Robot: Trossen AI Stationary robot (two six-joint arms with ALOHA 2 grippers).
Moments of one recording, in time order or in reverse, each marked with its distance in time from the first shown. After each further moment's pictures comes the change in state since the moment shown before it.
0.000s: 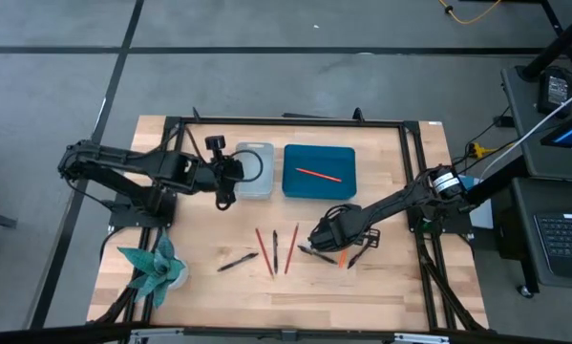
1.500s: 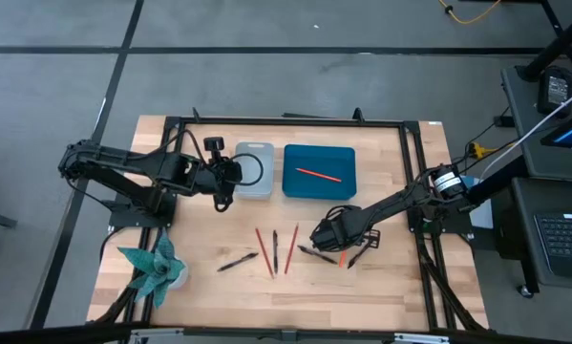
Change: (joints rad) left arm -0.013 0.001 -0.002 -0.053 -0.019 -0.009; right arm 0.000 0.000 -0.073 0.079 -0.043 -0.025
